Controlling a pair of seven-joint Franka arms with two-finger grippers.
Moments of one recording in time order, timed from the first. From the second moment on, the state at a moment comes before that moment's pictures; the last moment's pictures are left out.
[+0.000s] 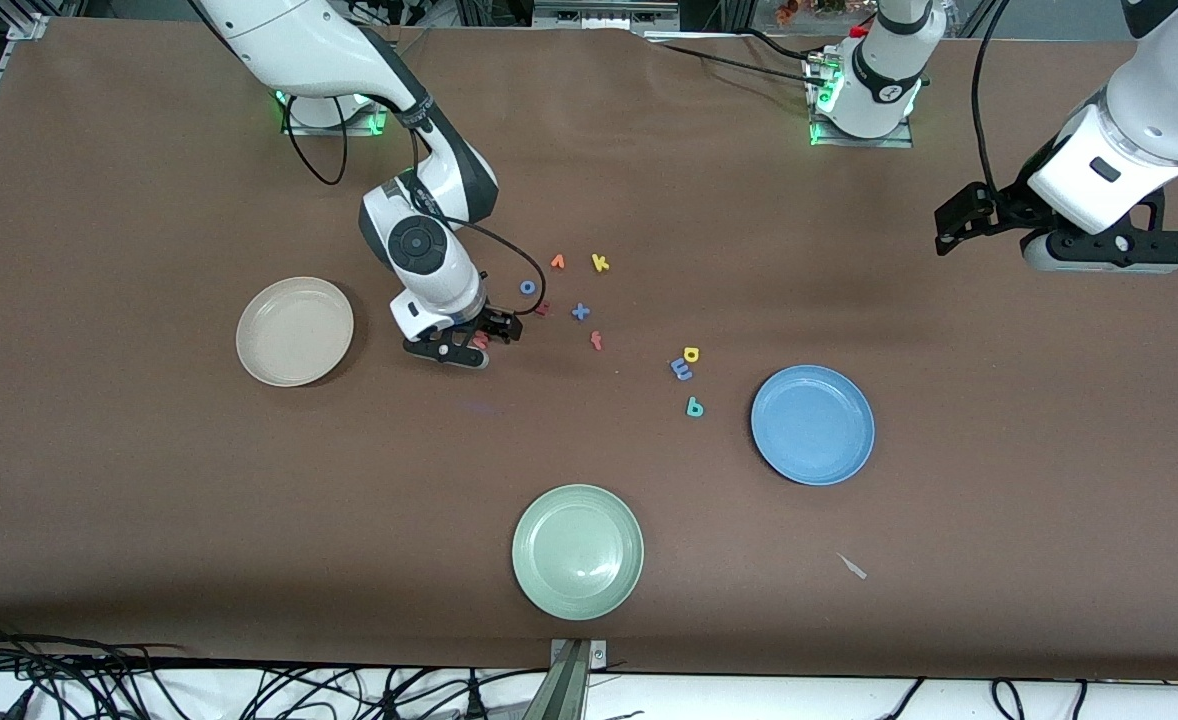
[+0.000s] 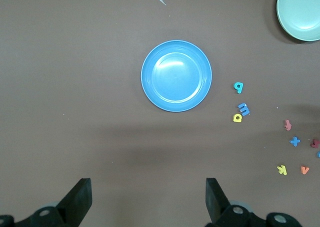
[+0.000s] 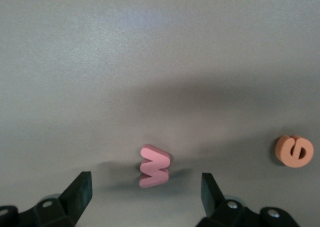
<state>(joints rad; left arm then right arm) 0.01 -0.01 -0.17 -1.64 -0.04 1.60 -0.17 0.49 0.55 0.10 -1.99 0.01 2.52 0.79</state>
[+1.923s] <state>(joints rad) -0.21 0.55 -0.18 -1.56 -0.04 1.98 -0.29 0.47 0.46 -0.06 -1.82 0.00 2.00 0.41</state>
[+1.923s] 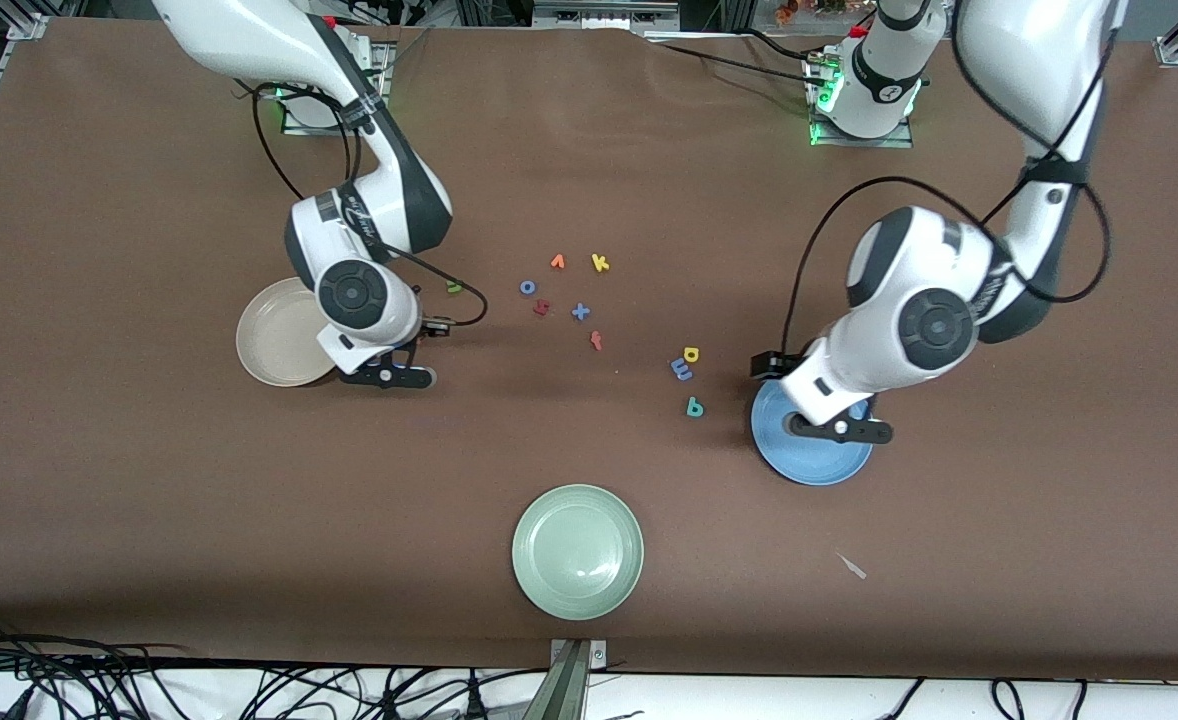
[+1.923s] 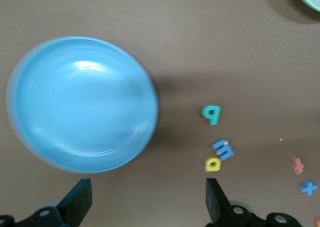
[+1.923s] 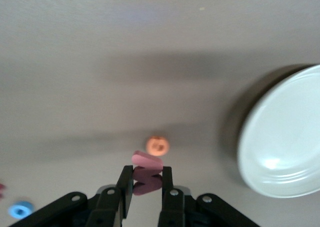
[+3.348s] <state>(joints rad) -0.34 0.81 -0.18 -1.55 0.11 2.38 -0.34 0.48 0.31 -0.32 -2.11 0.05 2.11 -0.07</state>
